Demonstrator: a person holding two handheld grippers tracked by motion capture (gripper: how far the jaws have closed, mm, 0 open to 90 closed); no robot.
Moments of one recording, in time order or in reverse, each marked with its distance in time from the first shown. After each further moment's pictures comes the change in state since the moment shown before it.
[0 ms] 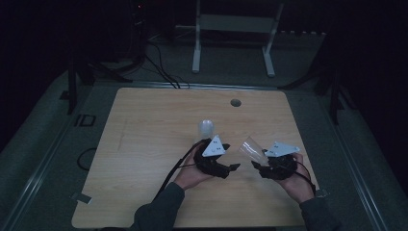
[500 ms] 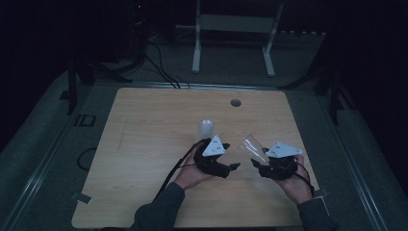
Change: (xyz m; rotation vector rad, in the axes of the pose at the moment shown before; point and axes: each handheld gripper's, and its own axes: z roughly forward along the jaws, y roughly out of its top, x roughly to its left) left arm 0.000 0.001 0.000 -0.003 0.006 -0.005; right arm 0.004 0.001 -0.003 -0.060 -0.033 0.020
